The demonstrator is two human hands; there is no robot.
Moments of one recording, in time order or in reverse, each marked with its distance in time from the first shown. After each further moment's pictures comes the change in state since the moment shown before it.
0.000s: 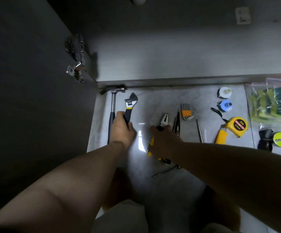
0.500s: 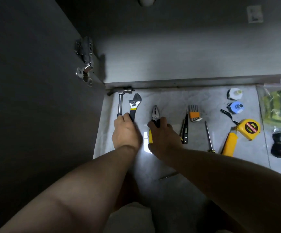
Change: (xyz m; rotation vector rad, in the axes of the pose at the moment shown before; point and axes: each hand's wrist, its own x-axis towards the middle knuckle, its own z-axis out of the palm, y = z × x) left_hand -0.011 0.008 -0.007 0.388 0.101 0.045; right_hand 0.014 -0.019 0.017 0.008 0.375 -0.111
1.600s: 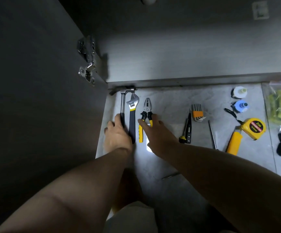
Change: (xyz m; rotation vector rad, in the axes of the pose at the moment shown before) left_hand -0.001 -0.036 -0.006 -0.031 -0.041 -0.159; right_hand 0.019 -0.008 0.014 -0.030 0.007 -0.223
